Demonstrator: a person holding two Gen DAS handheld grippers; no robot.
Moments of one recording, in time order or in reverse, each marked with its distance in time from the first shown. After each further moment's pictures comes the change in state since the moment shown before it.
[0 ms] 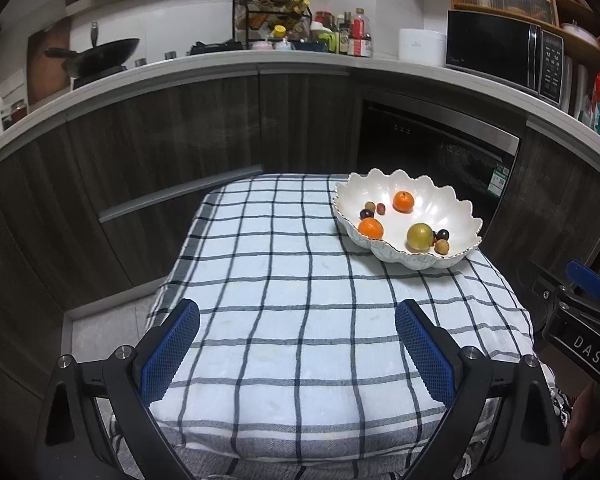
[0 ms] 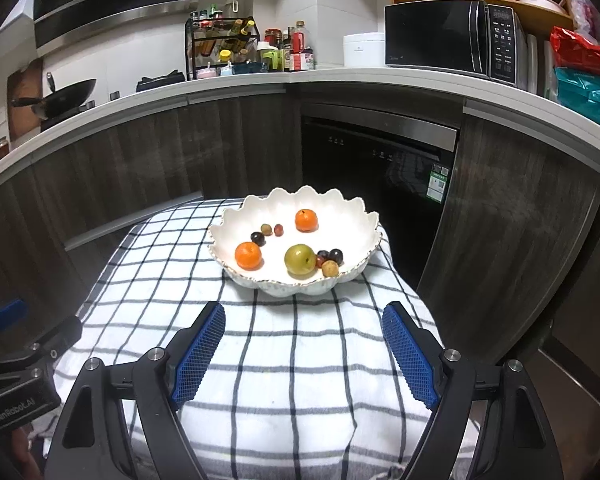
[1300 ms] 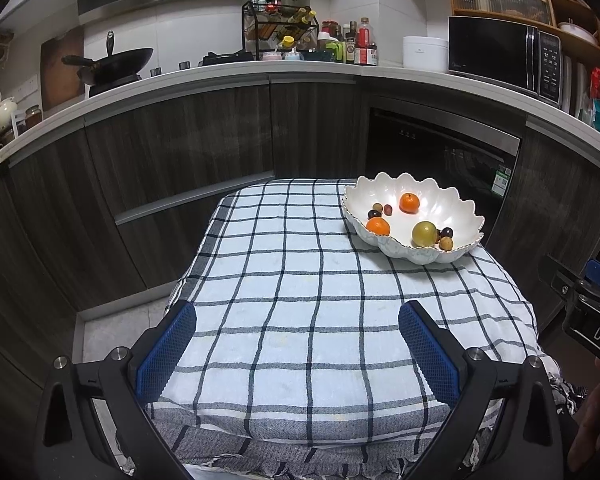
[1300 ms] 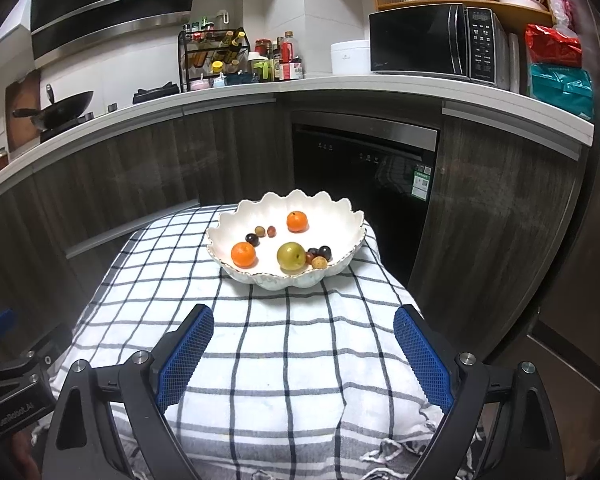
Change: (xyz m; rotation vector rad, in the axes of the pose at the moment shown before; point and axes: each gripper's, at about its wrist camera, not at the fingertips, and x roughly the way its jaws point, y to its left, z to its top) left arm -0.024 0.001 -0.017 0.009 -0.031 0.033; right arm -0.031 -0.007 -0.014 0.031 -0.030 -0.024
